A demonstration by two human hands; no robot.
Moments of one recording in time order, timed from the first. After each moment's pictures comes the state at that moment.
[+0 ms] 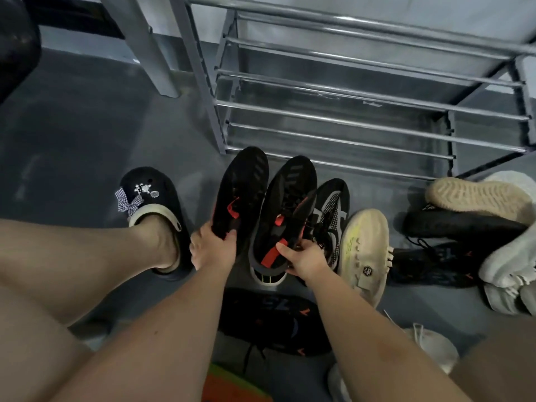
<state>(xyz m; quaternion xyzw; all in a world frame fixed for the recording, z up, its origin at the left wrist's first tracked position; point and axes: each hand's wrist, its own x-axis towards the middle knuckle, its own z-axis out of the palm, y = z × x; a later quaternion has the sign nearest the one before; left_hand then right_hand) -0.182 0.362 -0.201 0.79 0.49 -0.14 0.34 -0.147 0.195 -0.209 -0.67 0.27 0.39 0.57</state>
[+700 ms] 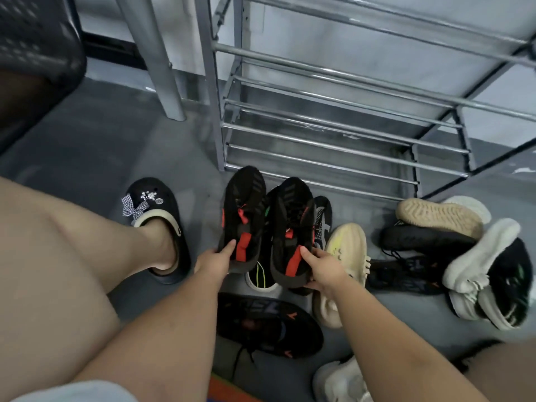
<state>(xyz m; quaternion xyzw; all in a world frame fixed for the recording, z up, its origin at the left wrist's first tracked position) -0.204 0.356 -0.179 0.66 0.51 -0.17 0.52 -0.156 0.152 -0.155 -0.65 0.30 0.37 0.60</state>
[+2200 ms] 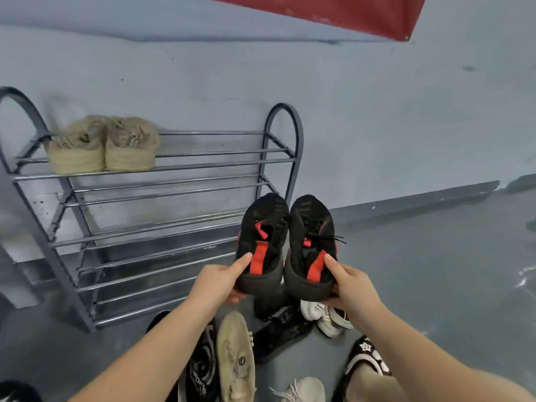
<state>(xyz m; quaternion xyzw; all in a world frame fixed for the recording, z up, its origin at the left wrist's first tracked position) -0.163 0.154 0.109 0.76 0.07 -0.18 0.62 -0.239 -0.054 0.129 -0.65 0.28 -0.05 0.71</state>
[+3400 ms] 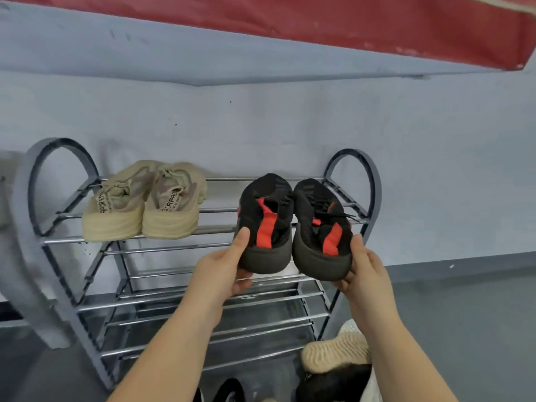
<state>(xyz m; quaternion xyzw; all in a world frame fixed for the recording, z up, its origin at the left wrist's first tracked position) -0.030 0.190 0.188 0.62 0.13 -0.05 0.77 -0.050 -0.005 0.176 -0.60 0.14 -0.14 0.78</state>
